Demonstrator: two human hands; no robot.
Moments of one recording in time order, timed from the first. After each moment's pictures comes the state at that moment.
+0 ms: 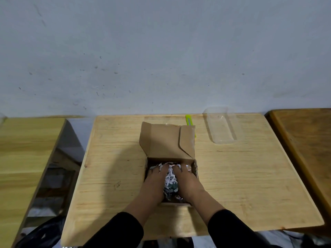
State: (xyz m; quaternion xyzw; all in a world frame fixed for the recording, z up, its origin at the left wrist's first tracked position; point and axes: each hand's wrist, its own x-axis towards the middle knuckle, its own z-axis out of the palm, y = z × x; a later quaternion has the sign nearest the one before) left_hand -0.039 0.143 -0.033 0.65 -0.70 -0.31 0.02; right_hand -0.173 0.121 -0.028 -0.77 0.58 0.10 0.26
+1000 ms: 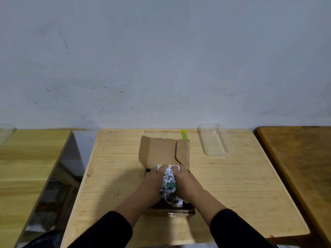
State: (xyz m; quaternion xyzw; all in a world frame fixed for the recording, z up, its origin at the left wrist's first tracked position) left_hand -0.032 0.137 0.029 0.62 -0.72 -0.31 0.05; right_hand -0.175 0.113 0.024 -0.78 0.57 0.04 0.25
